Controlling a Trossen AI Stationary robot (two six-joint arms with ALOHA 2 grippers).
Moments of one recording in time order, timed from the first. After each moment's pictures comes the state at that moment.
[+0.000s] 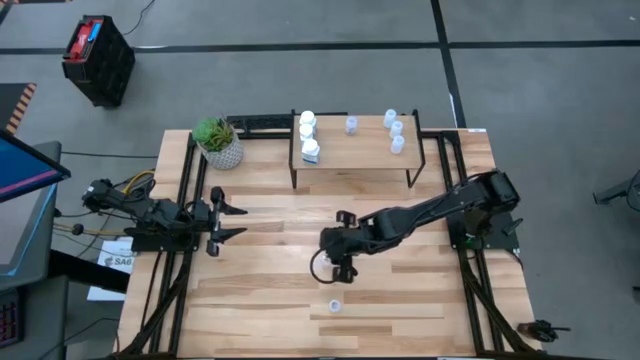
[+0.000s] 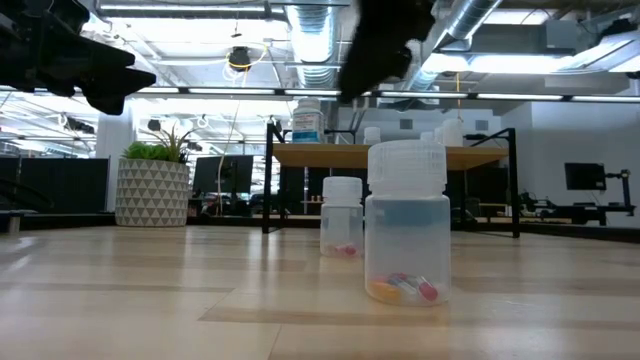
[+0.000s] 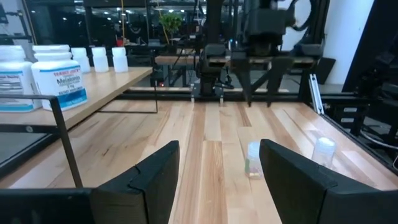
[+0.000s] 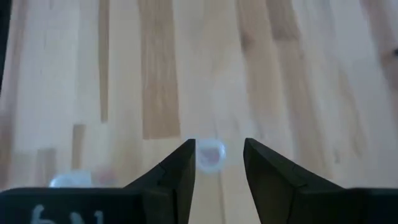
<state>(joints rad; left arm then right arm) -0.36 0.01 0.05 -0.05 -0.40 -0.03 0.27 1.79 1.45 -0.64 0.17 0.33</state>
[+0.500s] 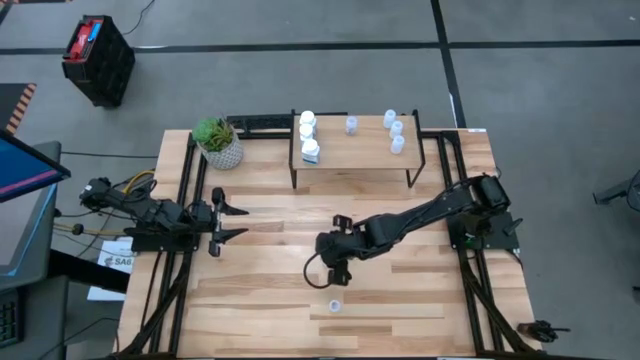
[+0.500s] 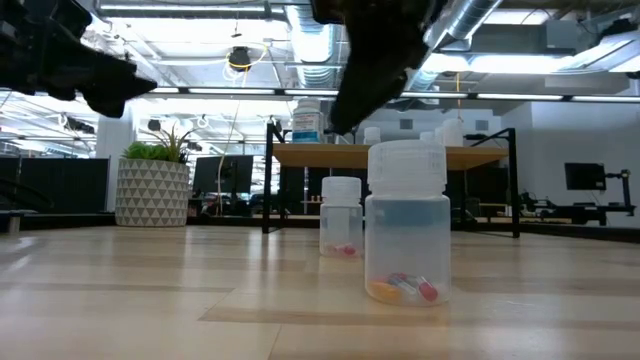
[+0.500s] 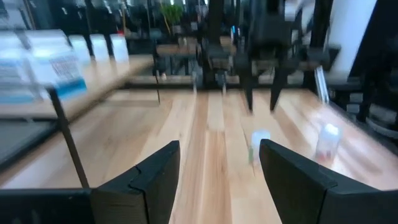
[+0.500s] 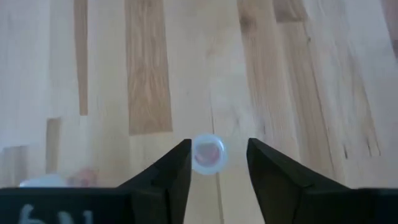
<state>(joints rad) -0.36 0.07 0.05 -0.05 -0.40 -0.03 0.28 1.87 1.45 -0.59 0.19 0.34</state>
